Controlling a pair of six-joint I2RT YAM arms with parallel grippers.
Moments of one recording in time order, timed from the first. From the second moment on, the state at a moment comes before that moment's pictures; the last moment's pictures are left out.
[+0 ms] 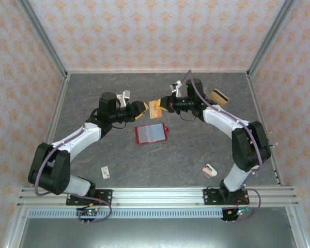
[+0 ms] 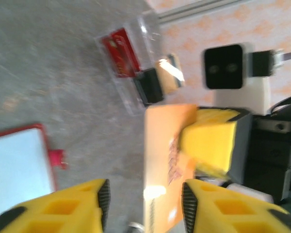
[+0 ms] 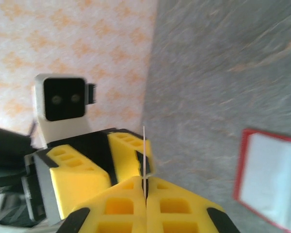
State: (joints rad) left arm -0.29 1.41 0.86 0.08 0.62 -0.99; right arm 0.39 1.69 1.19 -0.04 -0.86 0.83
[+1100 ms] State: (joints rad) left arm -0.23 1.31 1.20 -0.85 -0.05 -0.49; right arm -0.08 1.91 1.93 -1.09 -0.18 -0.65
